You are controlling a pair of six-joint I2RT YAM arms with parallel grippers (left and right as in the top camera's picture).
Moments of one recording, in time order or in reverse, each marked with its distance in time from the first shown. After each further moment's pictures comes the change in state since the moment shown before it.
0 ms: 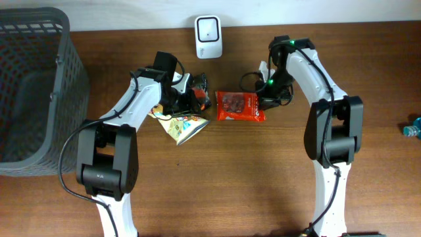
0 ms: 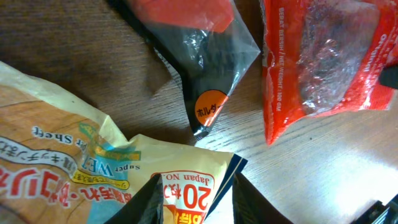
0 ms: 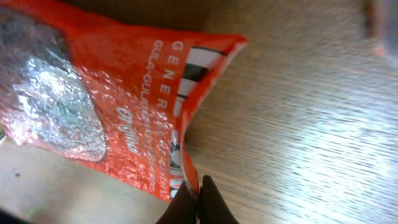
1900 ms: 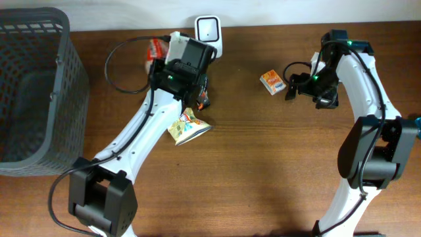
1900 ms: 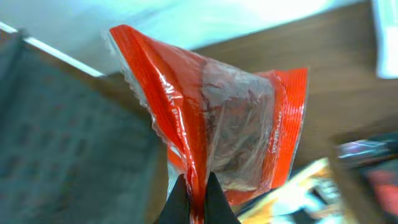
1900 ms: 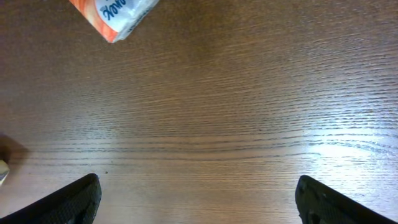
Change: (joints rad) left arm -0.240 -0.254 0.035 0.182 -1.364 0.122; right arm -0.222 -0.275 -0.227 0.106 0.095 0.114
